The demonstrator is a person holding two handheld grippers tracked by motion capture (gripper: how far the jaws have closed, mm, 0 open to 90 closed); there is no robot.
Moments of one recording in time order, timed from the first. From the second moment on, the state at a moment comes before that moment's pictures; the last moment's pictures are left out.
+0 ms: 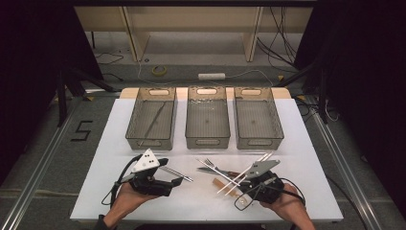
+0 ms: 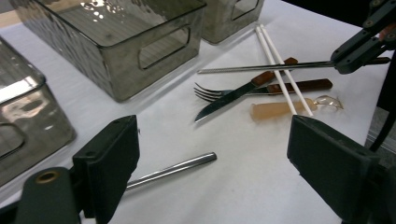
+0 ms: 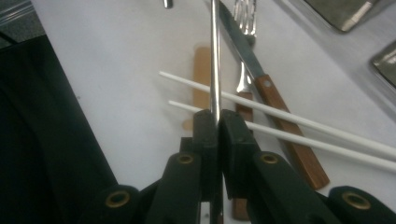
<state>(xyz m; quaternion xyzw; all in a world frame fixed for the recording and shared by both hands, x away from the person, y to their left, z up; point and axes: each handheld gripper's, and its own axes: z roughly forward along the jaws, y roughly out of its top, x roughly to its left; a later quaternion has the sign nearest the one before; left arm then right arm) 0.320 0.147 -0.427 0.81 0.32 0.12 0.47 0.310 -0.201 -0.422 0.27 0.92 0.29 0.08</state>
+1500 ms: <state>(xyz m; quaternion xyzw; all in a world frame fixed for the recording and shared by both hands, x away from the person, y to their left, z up) 0.291 0.097 -0.448 0.95 0.12 0.08 0.29 0.286 -0.127 -0.422 0.11 0.96 0.27 0.02</state>
